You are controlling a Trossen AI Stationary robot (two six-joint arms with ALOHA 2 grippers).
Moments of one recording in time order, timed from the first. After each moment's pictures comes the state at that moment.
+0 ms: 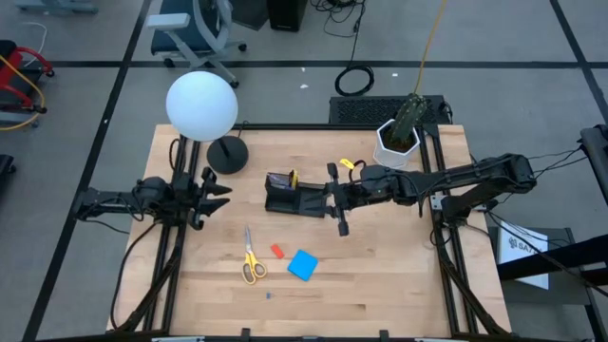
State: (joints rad) left arm -0.04 0.02 0.01 0.29 0.00 -0.22; right arm 0.07 1.40 0.99 0.24 -0.08 -0.19
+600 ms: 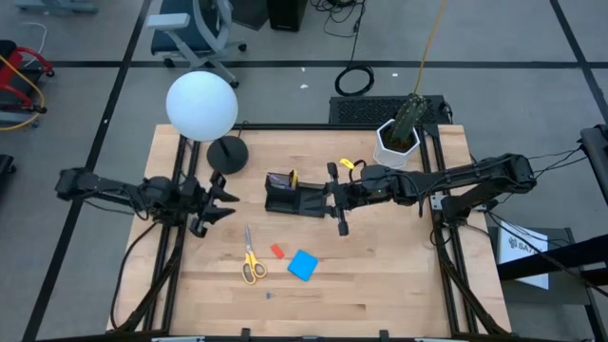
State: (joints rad) left arm -0.16 0.47 0.13 0.60 0.03 -0.14; right arm 0.07 1.40 0.99 0.24 -0.08 -0.20
